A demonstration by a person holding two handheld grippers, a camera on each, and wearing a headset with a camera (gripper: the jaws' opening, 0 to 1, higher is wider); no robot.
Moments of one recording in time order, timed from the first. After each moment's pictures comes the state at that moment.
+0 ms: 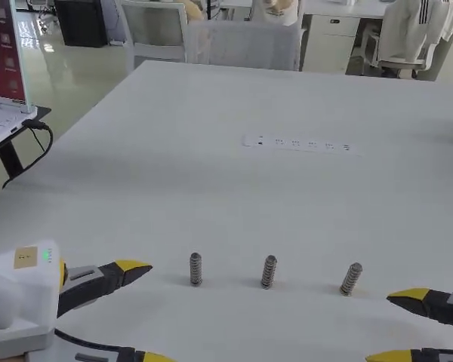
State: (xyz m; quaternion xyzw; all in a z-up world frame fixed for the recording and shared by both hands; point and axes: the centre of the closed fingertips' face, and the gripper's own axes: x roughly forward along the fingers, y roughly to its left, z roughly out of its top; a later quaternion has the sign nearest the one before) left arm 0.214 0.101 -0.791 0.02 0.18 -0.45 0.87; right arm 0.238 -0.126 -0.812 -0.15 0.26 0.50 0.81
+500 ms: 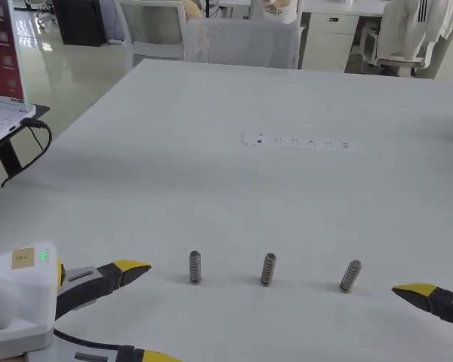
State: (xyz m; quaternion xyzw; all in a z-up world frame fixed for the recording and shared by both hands) left arm 0.214 0.102 -0.794 0.00 0.18 -0.45 0.87; right arm 0.231 -0.117 -0.806 -0.12 0.21 0.52 0.82
